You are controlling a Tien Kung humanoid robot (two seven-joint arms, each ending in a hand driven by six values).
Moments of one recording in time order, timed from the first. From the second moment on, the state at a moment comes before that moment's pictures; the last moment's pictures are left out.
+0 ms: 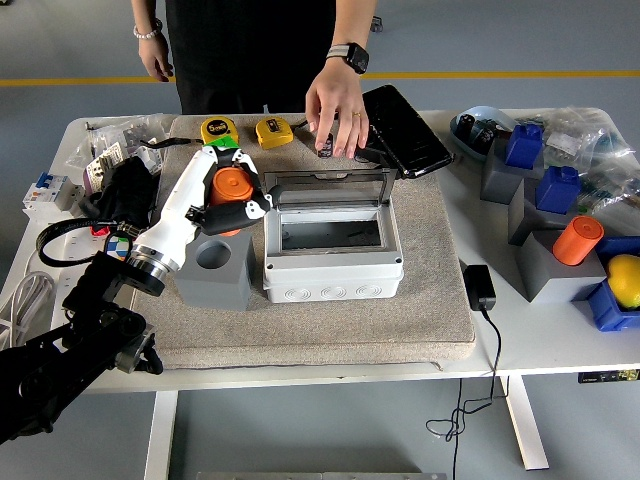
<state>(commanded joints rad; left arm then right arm) -0.47 0.36 -0.69 -1.46 1.17 0.45 -0.15 0.09 -0.23 0.42 0.41 -0.21 -0.19 -0.04</state>
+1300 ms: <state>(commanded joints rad) -0.88 0.10 -0.19 -1.12 1.58 0.45 0.20 0.10 -0.24 0.38 0.42 -0.20 -0.20 -0.04</state>
